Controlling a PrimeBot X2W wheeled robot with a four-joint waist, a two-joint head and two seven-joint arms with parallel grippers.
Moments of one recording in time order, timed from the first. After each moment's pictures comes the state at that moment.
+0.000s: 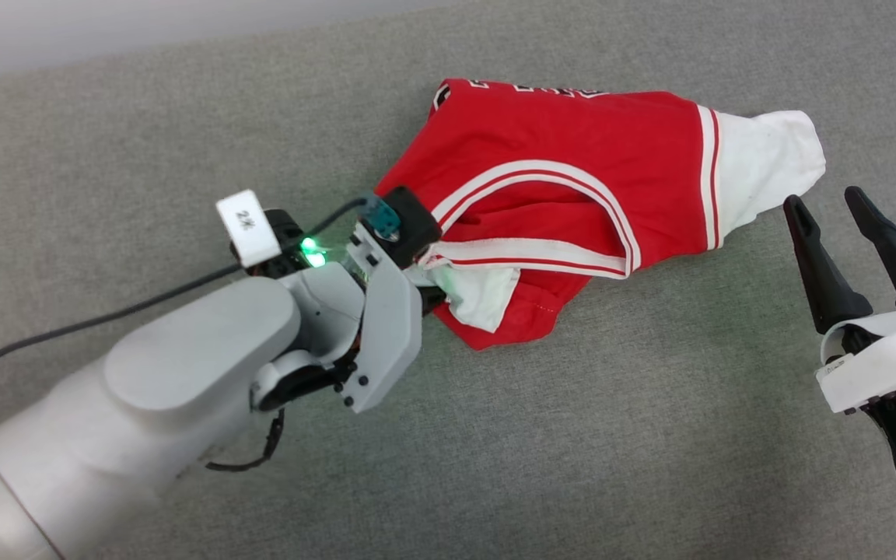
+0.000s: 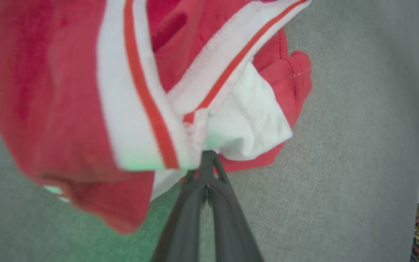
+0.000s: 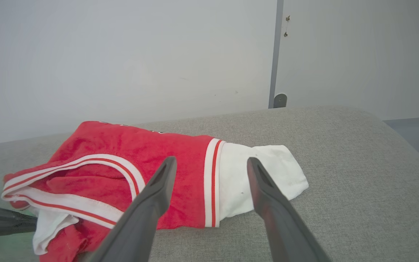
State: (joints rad) left arm -1.12 0.56 -1.28 0.30 -1.03 -0.13 0.40; right arm -0.32 -0.29 0.04 -0.07 0.54 0.13 0.15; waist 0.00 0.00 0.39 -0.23
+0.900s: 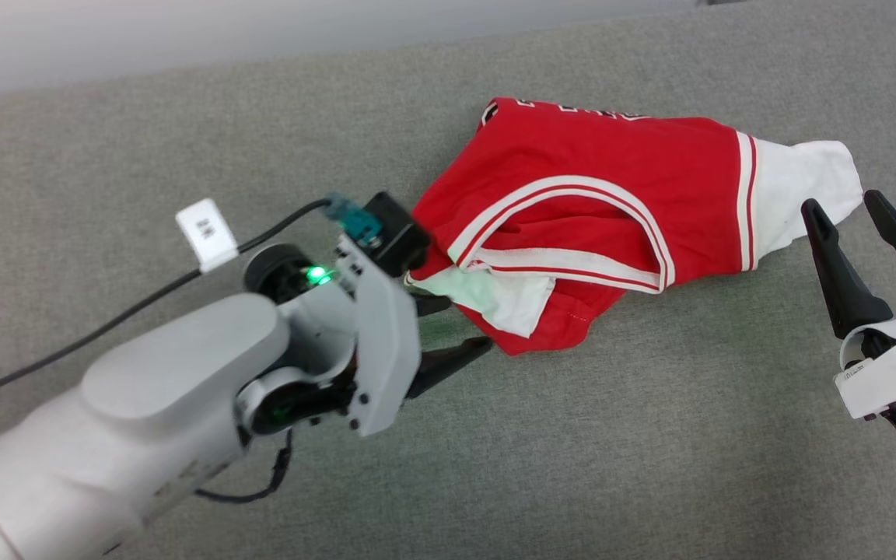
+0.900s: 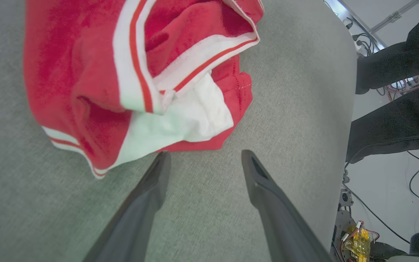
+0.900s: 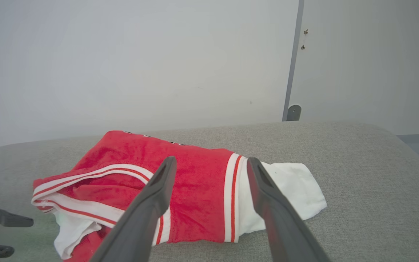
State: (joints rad) left arm -1.08 0.62 -1.28 0.17 -1.25 -0.13 0.36; right arm -0.30 -0.30 0.01 -0.12 0.53 0.13 0.21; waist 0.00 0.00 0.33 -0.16
